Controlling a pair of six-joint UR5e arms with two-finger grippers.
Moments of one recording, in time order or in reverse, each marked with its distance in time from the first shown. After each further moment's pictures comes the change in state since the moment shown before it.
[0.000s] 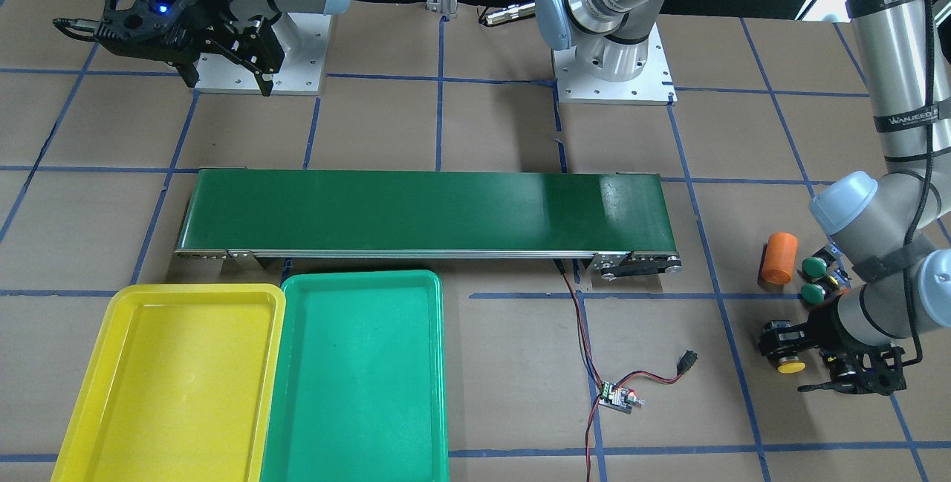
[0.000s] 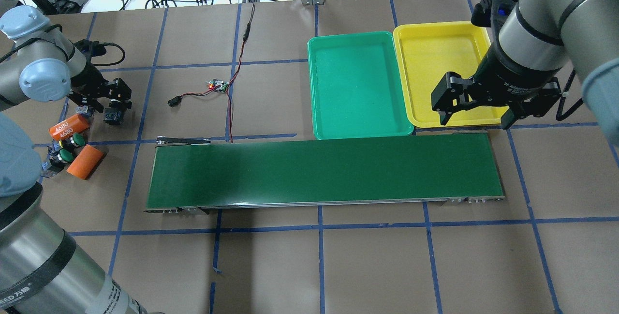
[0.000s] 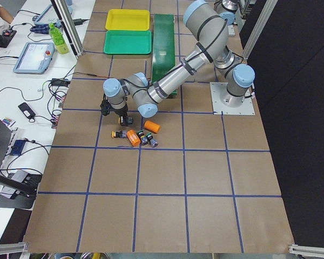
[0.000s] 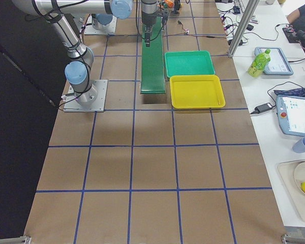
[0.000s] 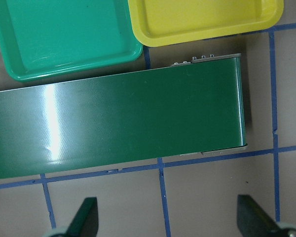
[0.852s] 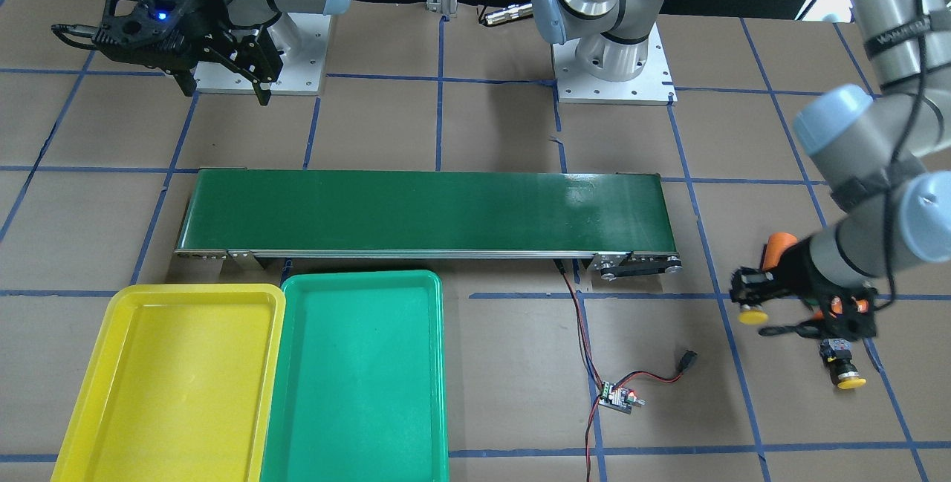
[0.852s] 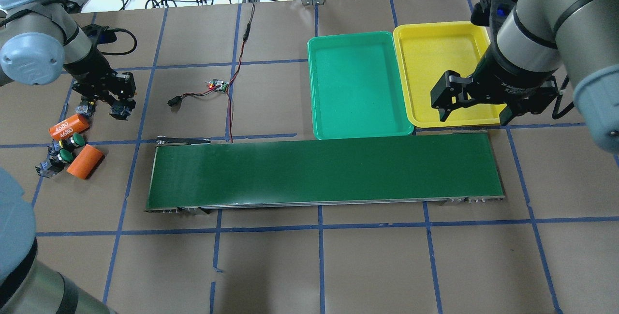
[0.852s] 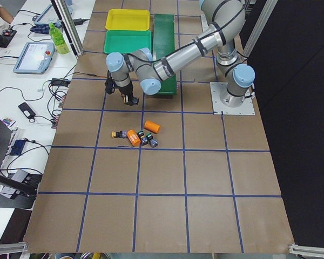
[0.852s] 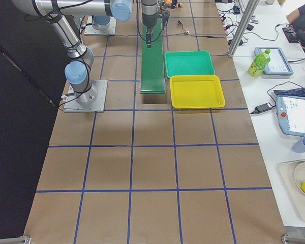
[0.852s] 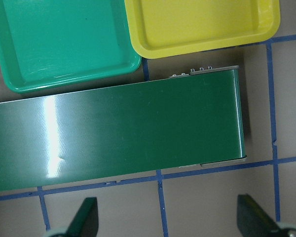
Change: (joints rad) left arm -0.120 0.271 -0.107 -0.223 -0.005 -0.067; right arm 0.000 0.000 0.024 -0.059 -0.009 -0.001
